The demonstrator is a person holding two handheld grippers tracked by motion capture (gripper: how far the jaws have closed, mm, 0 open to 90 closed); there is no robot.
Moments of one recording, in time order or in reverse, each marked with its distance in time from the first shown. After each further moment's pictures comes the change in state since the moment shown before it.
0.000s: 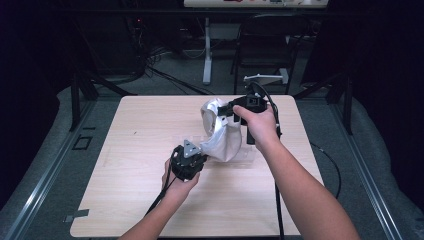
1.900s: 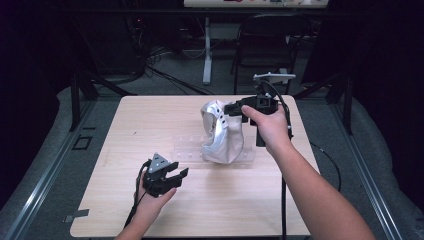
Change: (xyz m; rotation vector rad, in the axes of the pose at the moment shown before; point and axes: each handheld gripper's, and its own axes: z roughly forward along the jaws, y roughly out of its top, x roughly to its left) left arm 0.037 -0.054 -0.053 -0.036 -0.023 -0.084; right arm 0.003 -0.010 -0.032 -0.055 -0.004 -0.062
